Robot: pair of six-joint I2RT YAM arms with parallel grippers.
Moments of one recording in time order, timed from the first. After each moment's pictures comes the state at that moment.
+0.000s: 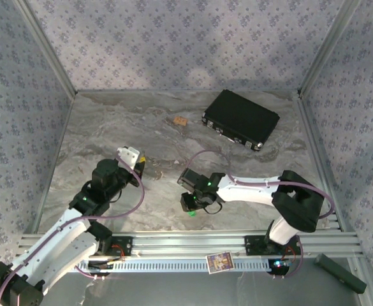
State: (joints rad) left arm -0.58 0.66 0.47 -0.16 -0.05 0.02; right arm 1.07 1.59 0.89 -0.49 -0.10 0.73
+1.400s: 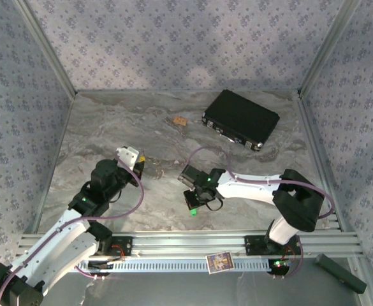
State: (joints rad) left arm -0.58 0.64 0.47 -0.15 -0.05 0.02; right arm 1.04 1.59 0.94 -0.59 -0.05 0.61
